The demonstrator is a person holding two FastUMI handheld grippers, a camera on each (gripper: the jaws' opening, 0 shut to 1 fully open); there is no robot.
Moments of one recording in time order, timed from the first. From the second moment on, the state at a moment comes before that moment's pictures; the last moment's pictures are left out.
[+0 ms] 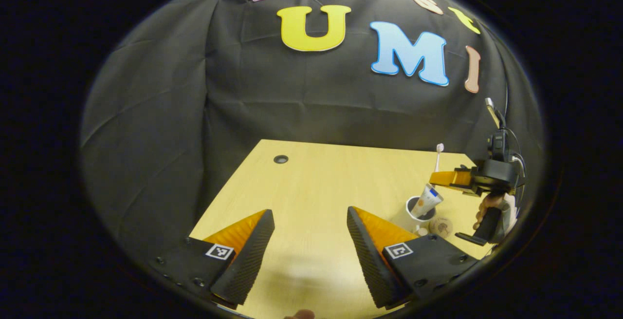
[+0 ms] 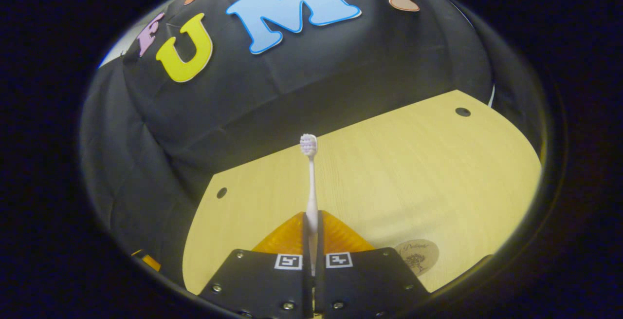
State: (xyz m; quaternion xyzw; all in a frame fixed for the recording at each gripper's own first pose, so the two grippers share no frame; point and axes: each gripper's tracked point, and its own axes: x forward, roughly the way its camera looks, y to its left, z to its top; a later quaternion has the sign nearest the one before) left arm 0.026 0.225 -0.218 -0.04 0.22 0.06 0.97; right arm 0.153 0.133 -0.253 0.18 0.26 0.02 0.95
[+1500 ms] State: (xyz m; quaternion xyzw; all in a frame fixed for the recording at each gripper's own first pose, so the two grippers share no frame) left arm 0.056 0.090 -0.245 -0.03 0.27 -0.10 0.96; right arm 0.098 0.082 -0.217 0.18 0.21 0.00 0.96
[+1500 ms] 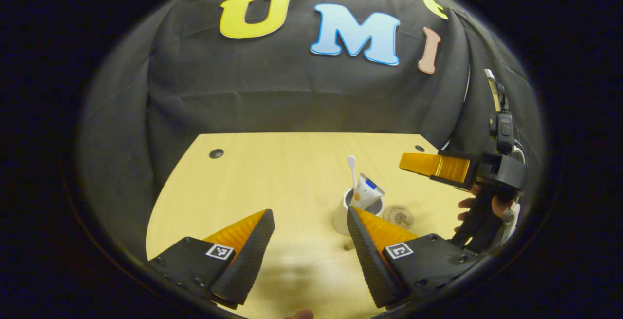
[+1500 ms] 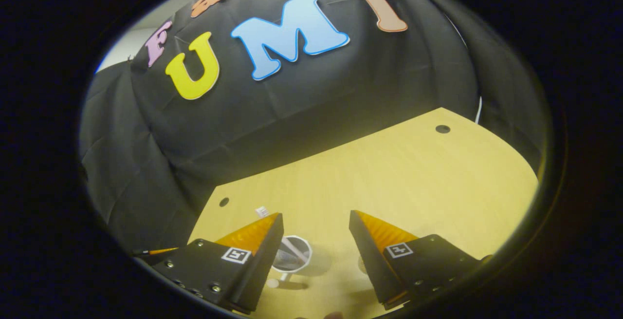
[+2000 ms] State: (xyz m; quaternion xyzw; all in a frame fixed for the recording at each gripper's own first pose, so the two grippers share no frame) left arm 0.076 0.024 -0.318 0.03 0.37 -0.18 0.91; right arm 0.052 0.010 -0.239 0.20 0.22 -0.07 0.95
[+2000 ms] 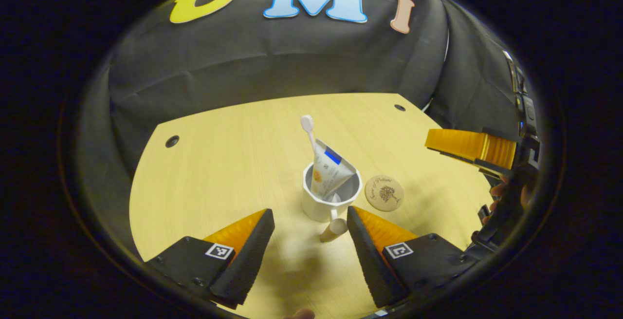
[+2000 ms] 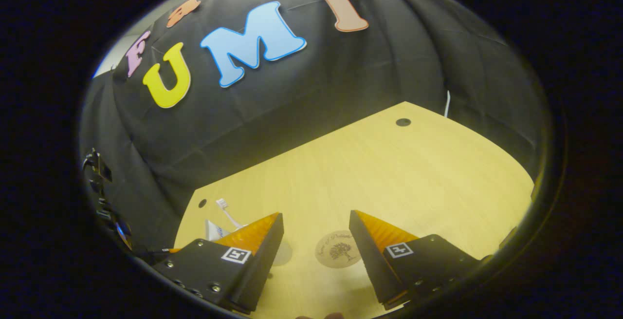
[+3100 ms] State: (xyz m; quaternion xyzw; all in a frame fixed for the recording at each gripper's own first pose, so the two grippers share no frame) left arm 0.097 -0.009 -0.406 0.10 0.53 -0.18 0.82; right arm 0.007 -0.077 -0.261 0.24 0.23 -0.17 0.93
